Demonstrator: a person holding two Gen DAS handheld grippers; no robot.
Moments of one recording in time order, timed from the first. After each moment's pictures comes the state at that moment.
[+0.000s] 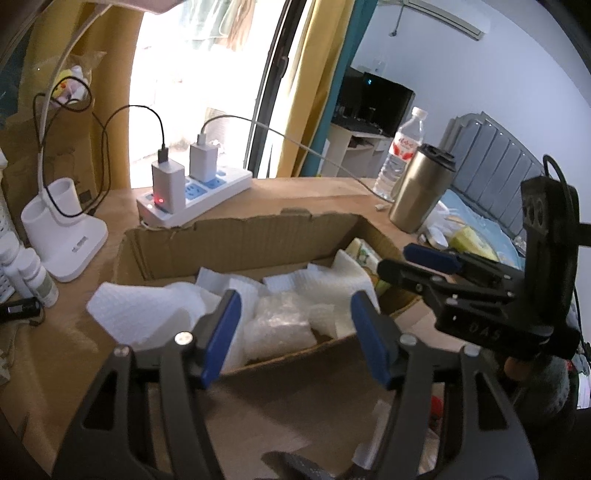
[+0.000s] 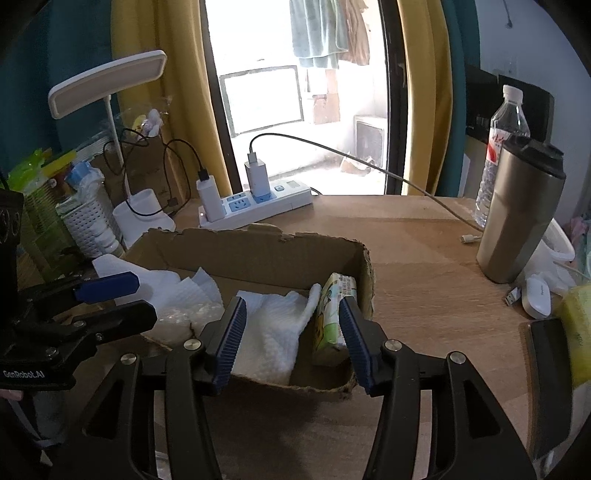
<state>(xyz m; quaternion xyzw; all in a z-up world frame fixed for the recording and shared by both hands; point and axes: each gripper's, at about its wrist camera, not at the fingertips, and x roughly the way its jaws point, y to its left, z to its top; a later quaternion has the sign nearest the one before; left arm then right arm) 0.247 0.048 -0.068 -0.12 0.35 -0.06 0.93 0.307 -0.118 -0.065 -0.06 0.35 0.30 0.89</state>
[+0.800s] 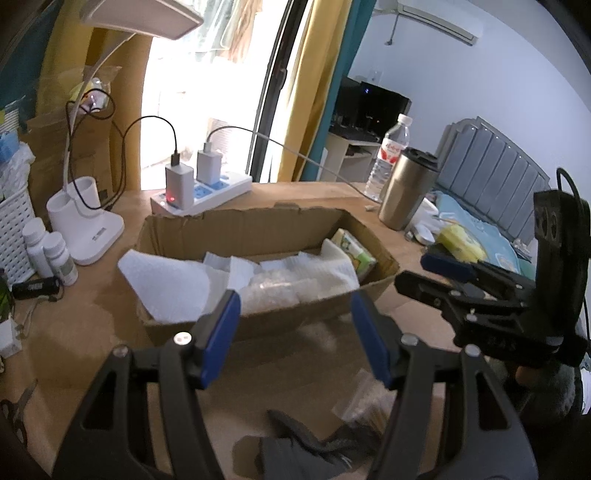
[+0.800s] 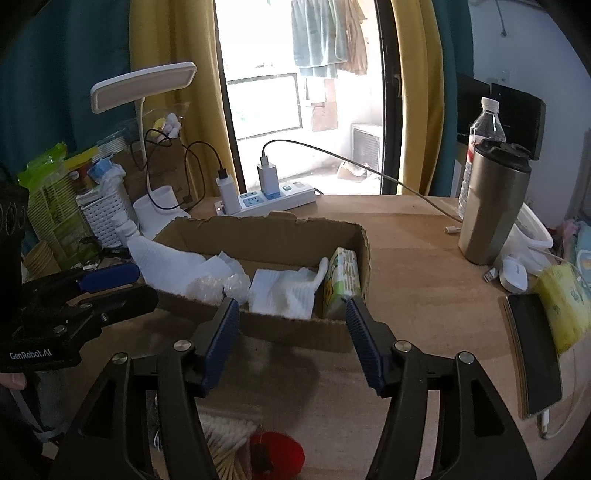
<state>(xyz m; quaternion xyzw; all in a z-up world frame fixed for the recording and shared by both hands) 0.197 0.040 -0.058 -0.12 0.33 -0.05 0.93 0.249 -0.135 -0.047 -0.06 0.33 0.29 0.89</state>
